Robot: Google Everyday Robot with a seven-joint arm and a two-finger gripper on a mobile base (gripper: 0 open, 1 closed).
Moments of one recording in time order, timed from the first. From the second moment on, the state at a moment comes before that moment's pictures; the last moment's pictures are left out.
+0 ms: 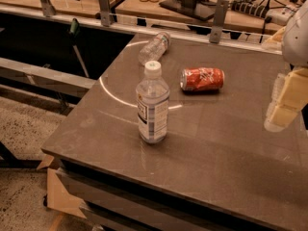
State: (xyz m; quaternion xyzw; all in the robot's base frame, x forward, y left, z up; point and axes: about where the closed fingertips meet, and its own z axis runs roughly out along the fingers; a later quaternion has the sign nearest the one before) arm 0.438 -0.216 0.977 -0.60 0.78 -0.04 0.16
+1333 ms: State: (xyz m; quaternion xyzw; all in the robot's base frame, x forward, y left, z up) arm 0.422 -0.182 0.944 -0.62 0.70 0.16 0.31
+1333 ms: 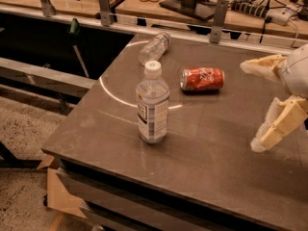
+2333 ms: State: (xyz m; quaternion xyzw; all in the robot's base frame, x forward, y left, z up) arm 0.435 -0.127 0.936 -0.59 0.67 0.24 0.38
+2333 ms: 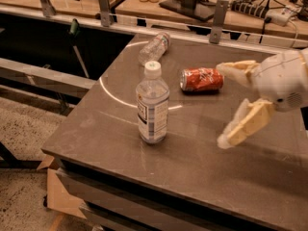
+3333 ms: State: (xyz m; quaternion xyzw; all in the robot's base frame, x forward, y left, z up) arm 0.453 -0.032 0.909 -0.58 0.60 0.38 0.40
